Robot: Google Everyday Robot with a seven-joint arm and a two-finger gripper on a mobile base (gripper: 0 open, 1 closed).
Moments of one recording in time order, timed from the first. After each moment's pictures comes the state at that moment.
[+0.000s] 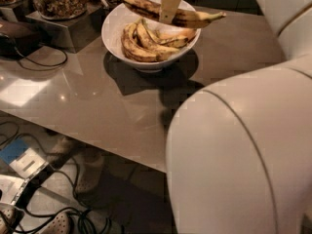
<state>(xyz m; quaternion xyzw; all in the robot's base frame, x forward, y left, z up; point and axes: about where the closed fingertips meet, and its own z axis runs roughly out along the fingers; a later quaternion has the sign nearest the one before) 0.677 -0.049 1.024 -0.64 0.74 -0.05 0.20</state>
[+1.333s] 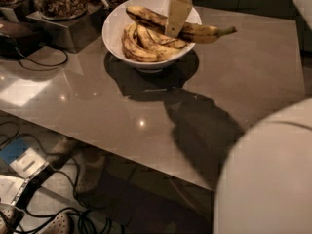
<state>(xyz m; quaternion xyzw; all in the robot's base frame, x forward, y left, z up) 0.626 -0.062 1.015 -0.63 0.75 -0.02 0.18</state>
